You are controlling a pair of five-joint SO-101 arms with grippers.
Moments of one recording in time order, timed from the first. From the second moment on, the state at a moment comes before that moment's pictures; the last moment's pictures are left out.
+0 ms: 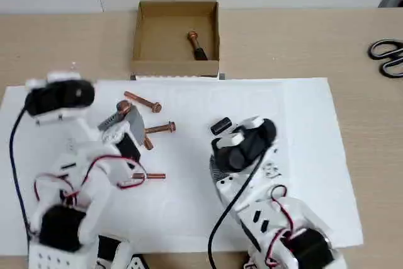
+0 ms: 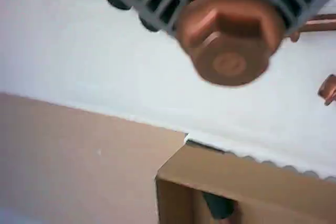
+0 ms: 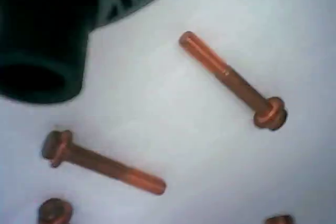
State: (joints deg) left arm 9.1 -73.5 47.6 64.5 34.7; right arm -35.3 -91.5 64.3 66.2 -3.0
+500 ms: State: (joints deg) left arm 20.5 -100.0 63.3 61.0 37.9; right arm -46.1 -91.4 71.1 63.1 -3.0
